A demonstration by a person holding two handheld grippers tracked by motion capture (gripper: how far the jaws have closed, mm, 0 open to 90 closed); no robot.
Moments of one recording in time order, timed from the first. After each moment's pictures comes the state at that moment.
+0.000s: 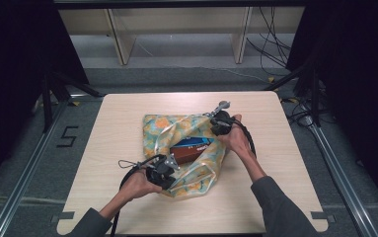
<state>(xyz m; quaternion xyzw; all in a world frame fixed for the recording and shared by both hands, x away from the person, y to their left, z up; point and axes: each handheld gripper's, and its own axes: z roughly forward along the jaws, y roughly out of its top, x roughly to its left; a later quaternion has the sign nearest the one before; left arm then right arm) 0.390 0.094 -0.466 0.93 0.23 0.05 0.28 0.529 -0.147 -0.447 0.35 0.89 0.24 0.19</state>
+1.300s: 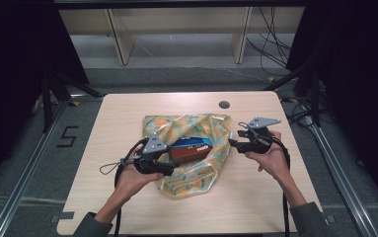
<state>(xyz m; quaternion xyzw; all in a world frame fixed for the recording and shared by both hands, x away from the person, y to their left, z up) 0.372 0.115 -0.418 0.83 0.30 0.16 0.43 0.436 -0.229 -0.419 0.37 0.81 0.41 0.18</state>
